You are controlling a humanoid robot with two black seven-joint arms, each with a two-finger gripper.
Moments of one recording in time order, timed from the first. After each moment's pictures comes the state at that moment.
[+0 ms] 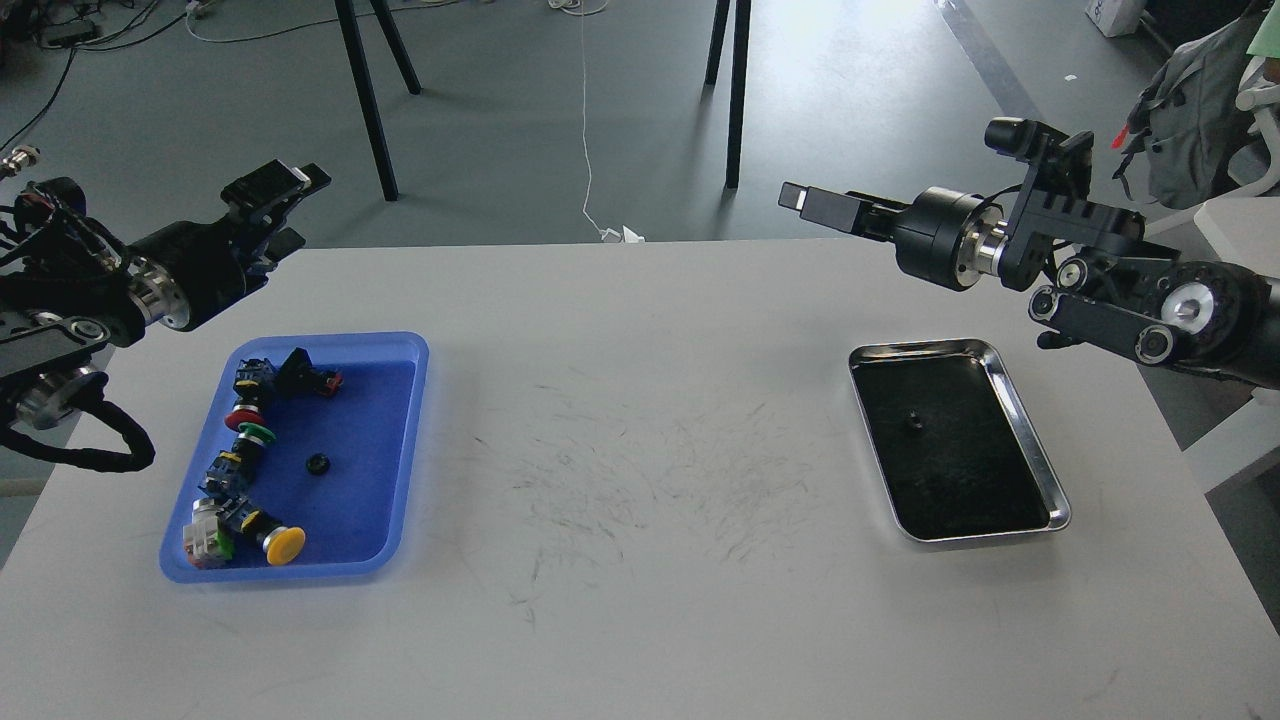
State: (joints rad) left arm -1.10 0.77 0.22 -0.96 0.39 -0.08 -0.49; right arm 1.28 -0.45 -0.33 0.83 -0.78 -0.02 0.49
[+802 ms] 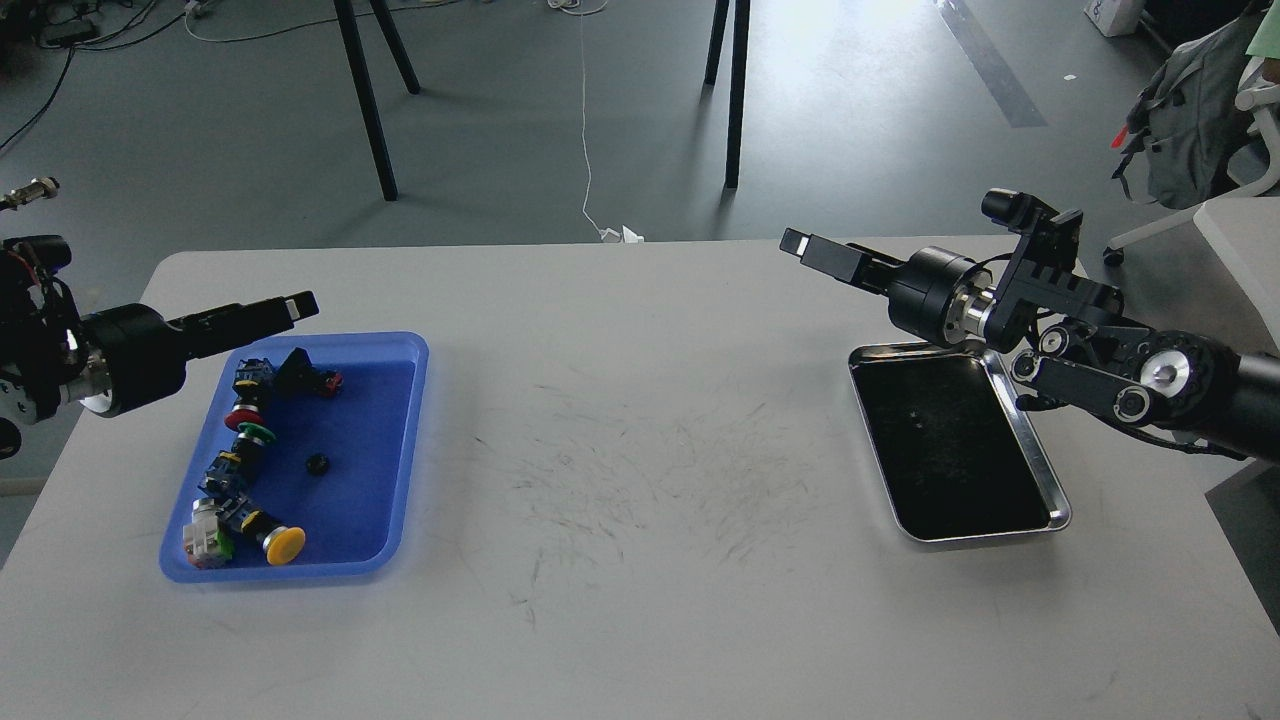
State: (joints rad) left arm -1.19 0.99 0.45 -1.20 0.85 0.07 -0.49; right arm 1.13 -0.44 -0.25 0.84 -0.78 -0.09 0.49
